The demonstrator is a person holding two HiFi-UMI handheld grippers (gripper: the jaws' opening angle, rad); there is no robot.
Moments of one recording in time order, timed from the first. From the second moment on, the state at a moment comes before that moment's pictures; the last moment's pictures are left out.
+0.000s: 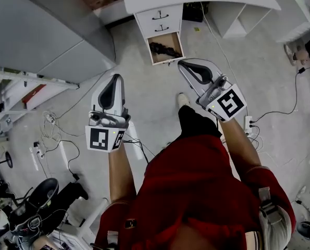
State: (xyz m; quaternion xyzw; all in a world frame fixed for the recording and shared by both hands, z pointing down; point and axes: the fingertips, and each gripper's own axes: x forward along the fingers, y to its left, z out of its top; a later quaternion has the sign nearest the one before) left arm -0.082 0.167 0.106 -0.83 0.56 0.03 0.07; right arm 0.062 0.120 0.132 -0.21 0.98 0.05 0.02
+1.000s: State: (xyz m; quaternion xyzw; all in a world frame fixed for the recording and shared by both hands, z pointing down) left arm -0.137 -0.074 0.186 -0.77 0.63 -0.02 0.03; right arm 0.005 -0.155 0.263 -0.12 0.99 0.04 -0.08
